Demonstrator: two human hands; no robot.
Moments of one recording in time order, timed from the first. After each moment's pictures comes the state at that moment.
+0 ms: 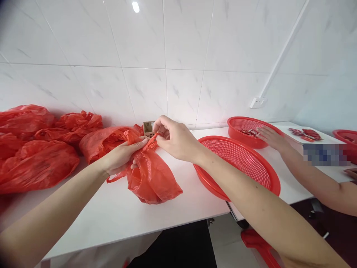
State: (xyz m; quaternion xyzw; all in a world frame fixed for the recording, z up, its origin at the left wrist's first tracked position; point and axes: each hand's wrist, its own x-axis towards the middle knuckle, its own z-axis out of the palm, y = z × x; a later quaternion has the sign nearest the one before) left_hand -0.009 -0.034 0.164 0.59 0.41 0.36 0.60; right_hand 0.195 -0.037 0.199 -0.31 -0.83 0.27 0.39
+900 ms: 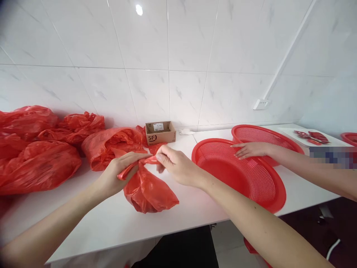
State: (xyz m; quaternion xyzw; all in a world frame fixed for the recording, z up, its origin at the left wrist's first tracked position) left_hand -0.038 -0.051 0.124 0.85 0.38 0.35 0.08; right_hand 0.189 -0.043 0.150 -0.35 -0.81 0.37 0.30
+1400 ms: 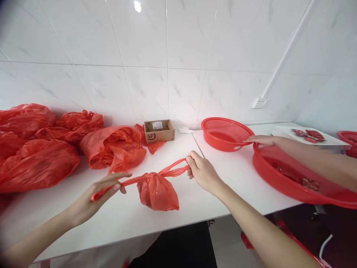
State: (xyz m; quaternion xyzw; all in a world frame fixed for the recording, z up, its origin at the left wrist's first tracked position) left_hand -0.104 -0.092 0.070 0.79 0.52 0.25 0.21; right_hand 0.246 -0.046 0.095 -0.53 -0.71 0.33 0.32
